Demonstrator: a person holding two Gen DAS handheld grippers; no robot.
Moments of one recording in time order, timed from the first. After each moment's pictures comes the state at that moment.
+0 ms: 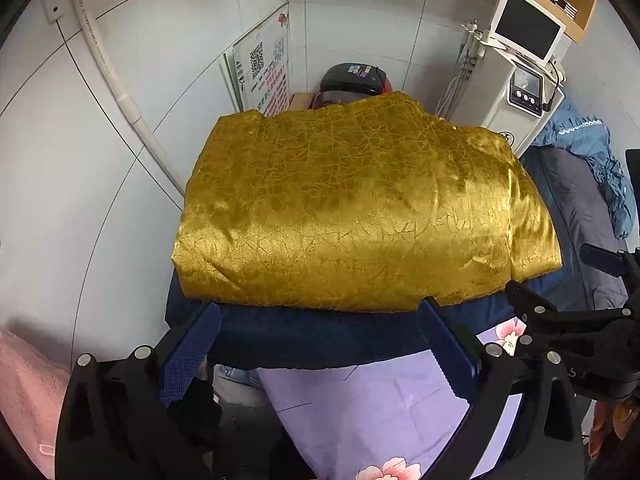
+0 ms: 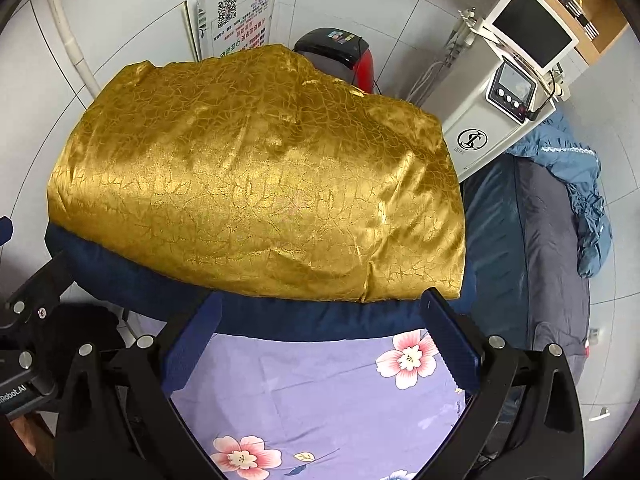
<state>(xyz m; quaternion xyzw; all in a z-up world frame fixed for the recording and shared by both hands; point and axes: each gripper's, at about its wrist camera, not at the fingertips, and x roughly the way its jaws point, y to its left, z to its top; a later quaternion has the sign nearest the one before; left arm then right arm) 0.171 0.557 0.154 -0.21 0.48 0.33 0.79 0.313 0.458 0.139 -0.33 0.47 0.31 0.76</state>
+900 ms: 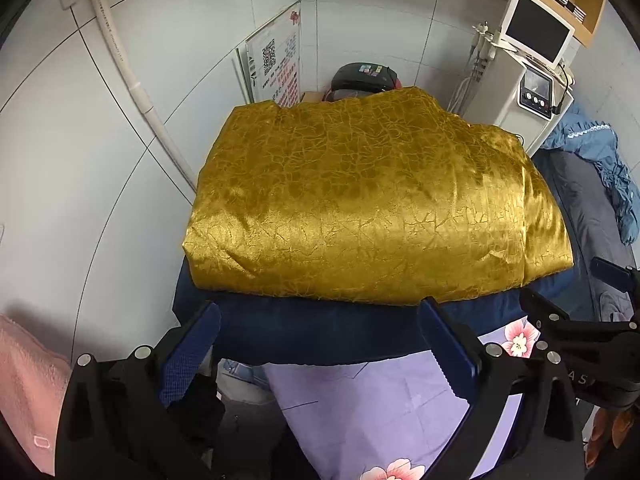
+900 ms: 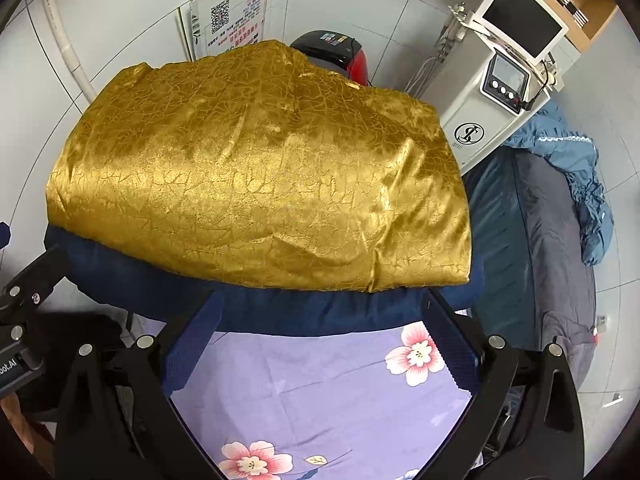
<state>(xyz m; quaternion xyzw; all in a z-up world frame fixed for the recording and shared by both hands) 0.156 0.558 0.143 -0.21 0.47 0.35 0.78 0.305 0.447 0.128 -0.31 0.47 0.31 0.77</state>
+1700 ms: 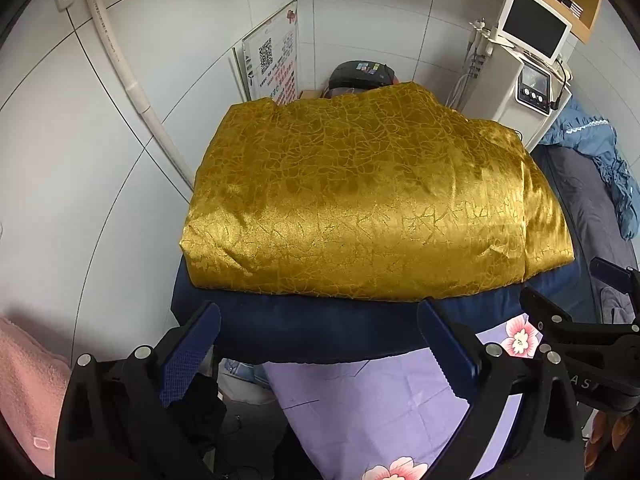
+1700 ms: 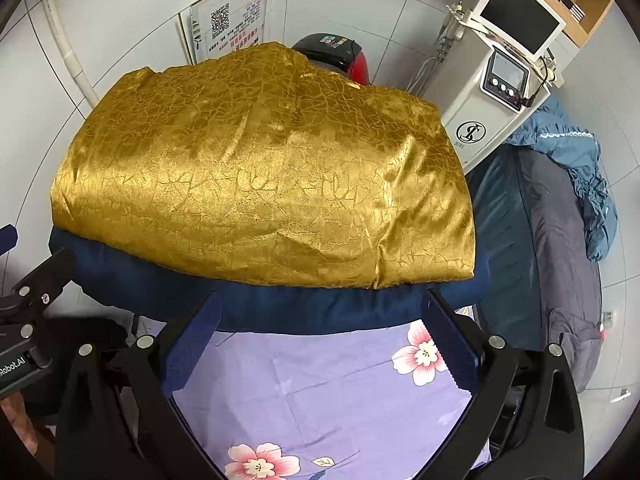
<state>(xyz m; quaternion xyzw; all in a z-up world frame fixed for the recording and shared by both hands) 0.155 0.554 0.141 -0.21 0.48 0.34 0.78 0.304 0.442 0.129 -0.29 0.47 0.31 0.77</state>
